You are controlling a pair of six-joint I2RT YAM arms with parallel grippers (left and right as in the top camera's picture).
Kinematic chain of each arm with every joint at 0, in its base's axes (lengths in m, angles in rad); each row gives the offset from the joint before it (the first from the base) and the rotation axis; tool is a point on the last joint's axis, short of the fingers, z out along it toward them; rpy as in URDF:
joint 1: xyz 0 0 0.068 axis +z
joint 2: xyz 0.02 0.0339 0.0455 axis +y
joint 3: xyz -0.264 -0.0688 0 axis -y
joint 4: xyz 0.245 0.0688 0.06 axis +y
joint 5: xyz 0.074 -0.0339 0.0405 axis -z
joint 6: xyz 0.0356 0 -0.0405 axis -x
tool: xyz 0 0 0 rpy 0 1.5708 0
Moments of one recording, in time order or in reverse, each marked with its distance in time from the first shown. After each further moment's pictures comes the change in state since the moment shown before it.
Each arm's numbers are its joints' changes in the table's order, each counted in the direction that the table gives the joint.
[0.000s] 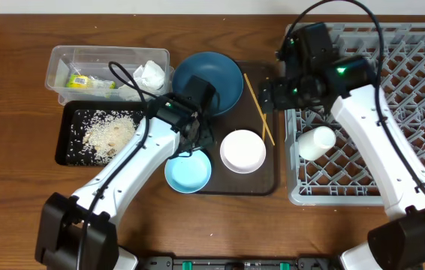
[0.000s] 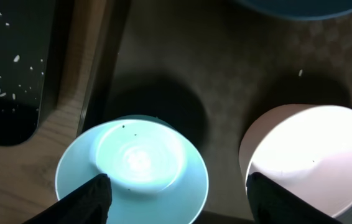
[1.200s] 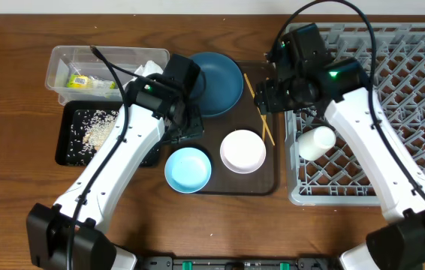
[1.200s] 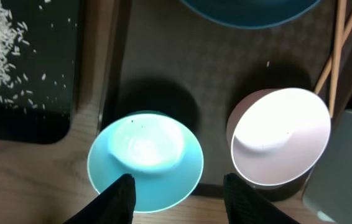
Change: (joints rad) left arm 0.085 -0.014 0.183 0.179 0.095 -0.173; right arm 0.060 -0.001 0.000 -0.025 -0.038 -0.012
